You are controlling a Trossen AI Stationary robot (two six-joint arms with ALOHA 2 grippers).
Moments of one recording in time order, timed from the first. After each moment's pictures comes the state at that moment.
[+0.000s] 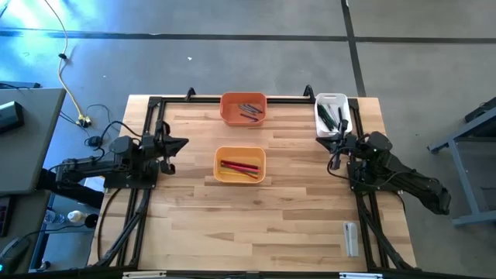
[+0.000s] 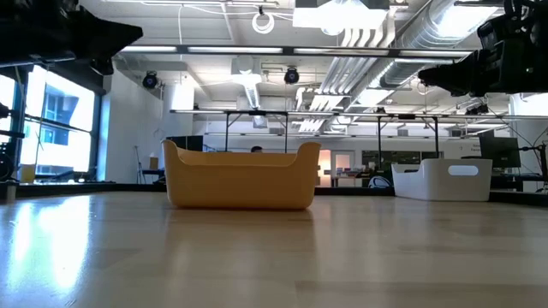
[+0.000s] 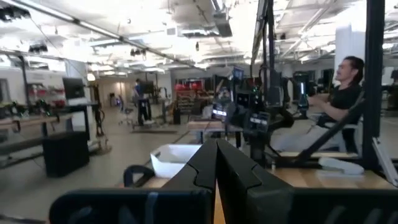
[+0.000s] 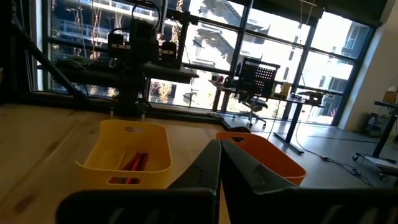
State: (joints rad) left arm 0.27 0.00 0.06 0.19 -0.07 0.07; right arm -0.55 0.00 0.03 0.07 -0.32 -0.18
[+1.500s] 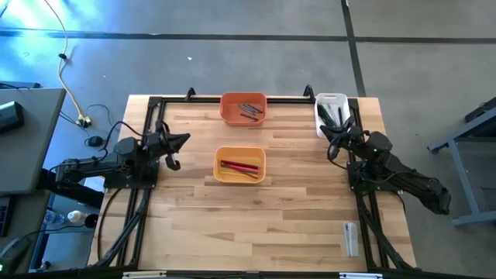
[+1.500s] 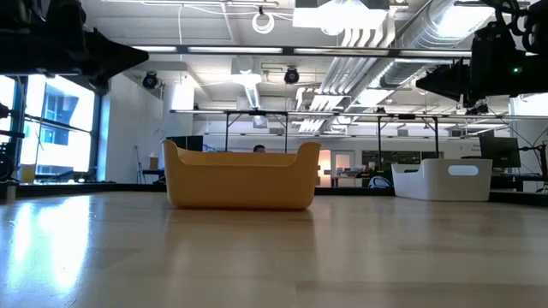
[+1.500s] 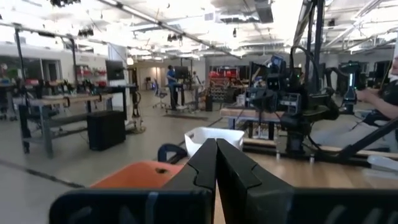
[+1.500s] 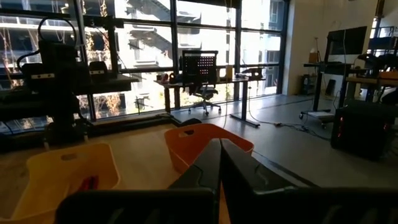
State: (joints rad) left arm 0.27 0.01 0.01 0.20 -0.24 0.07; right arm -0.55 0.01 0.03 0.08 -0.03 0.00
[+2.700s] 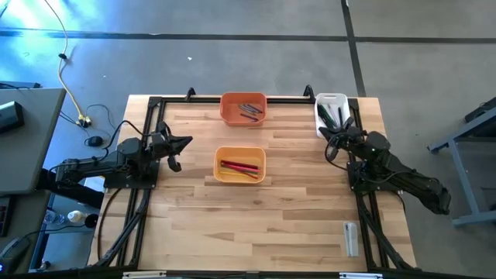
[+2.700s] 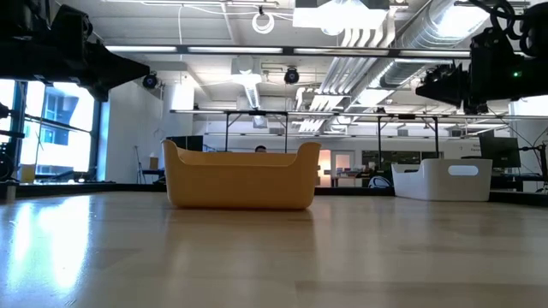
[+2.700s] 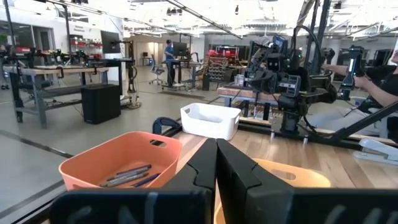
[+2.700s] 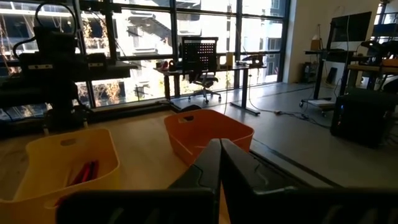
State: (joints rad) left arm 0.27 0.01 0.01 0.09 -0.24 -0.02; right arm -0.55 0.01 0.03 0.03 -0.03 0.00
